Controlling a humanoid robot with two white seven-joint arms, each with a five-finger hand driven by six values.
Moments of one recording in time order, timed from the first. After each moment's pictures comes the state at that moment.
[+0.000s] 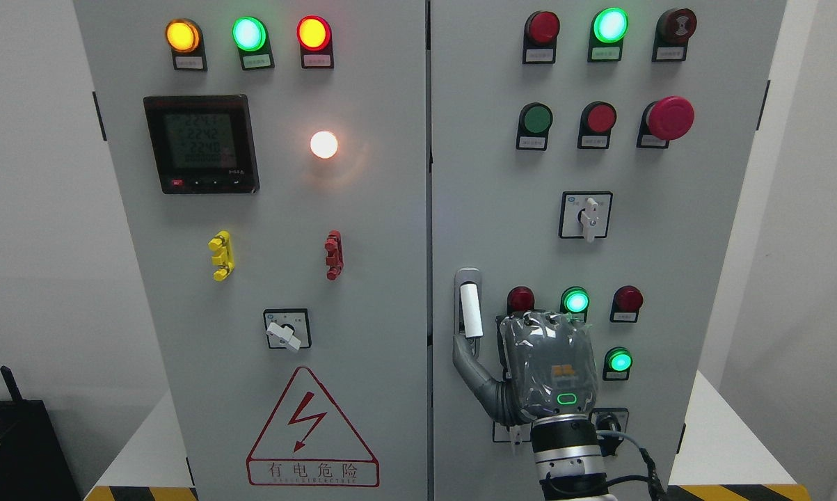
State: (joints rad) left arm -0.05 -0.04 0.00 0.00 0.12 -0.12 -0.14; right arm -0.48 0.15 0.22 -1.70 1.52 0.15 -0.08
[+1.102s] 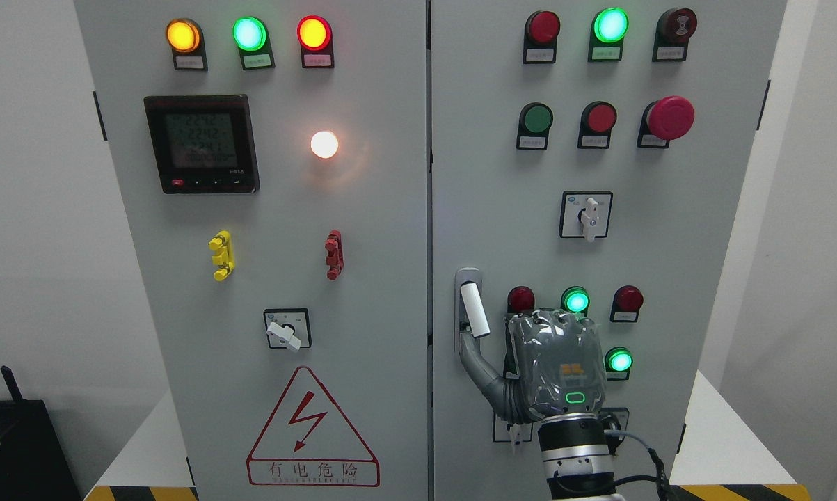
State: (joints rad) left arm -0.05 -0.04 0.00 0.00 0.12 -0.12 -0.14; right arm -0.48 0.15 0.20 -1.70 1.52 0.15 -0.09
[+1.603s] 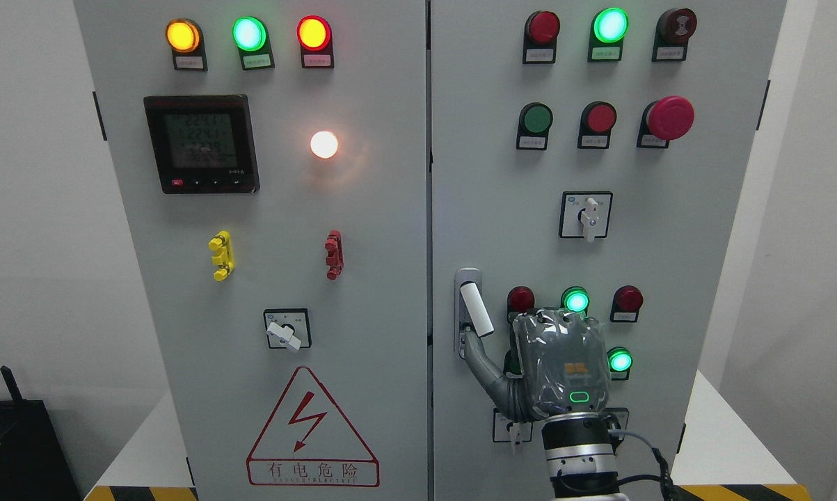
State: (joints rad) left arm -0.05 -0.04 0.00 0.00 0.12 -0.12 -0.14; right arm -0.48 0.15 0.19 -1.70 1.52 0.15 -0.09
